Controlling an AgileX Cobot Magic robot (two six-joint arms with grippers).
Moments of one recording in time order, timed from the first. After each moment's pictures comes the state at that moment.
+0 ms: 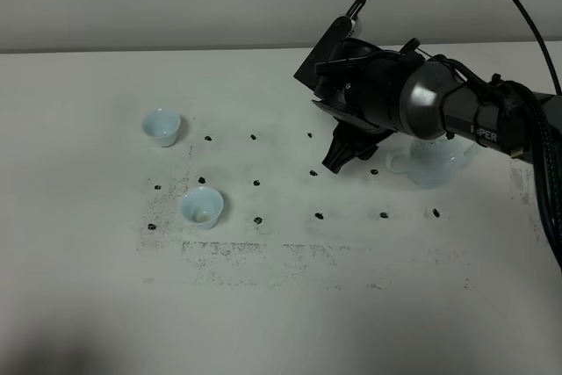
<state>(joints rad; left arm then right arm) 0.03 -0.01 -0.46 -0.15 1.07 0.18 0.57 2.13 -1.59 -0.73 0.93 0.24</state>
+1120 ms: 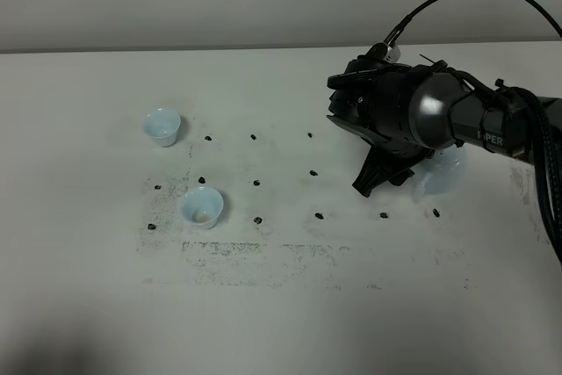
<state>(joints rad) 0.03 -0.01 -0.46 -0.15 1.07 0.18 0.55 2.13 -1.51 -0.71 1.08 0.31</state>
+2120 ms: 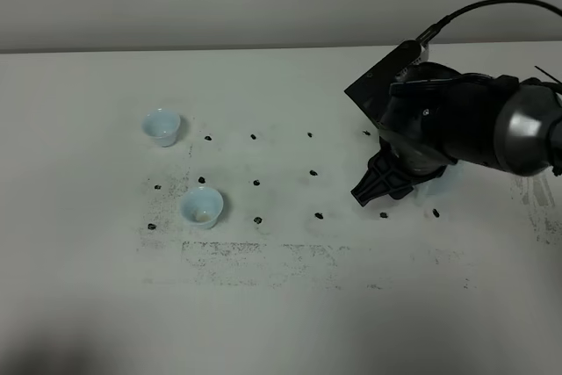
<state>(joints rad) 0.03 -0.01 -0.46 -0.15 1.07 0.18 0.55 1.85 -1.22 -0.61 0.80 0.40</state>
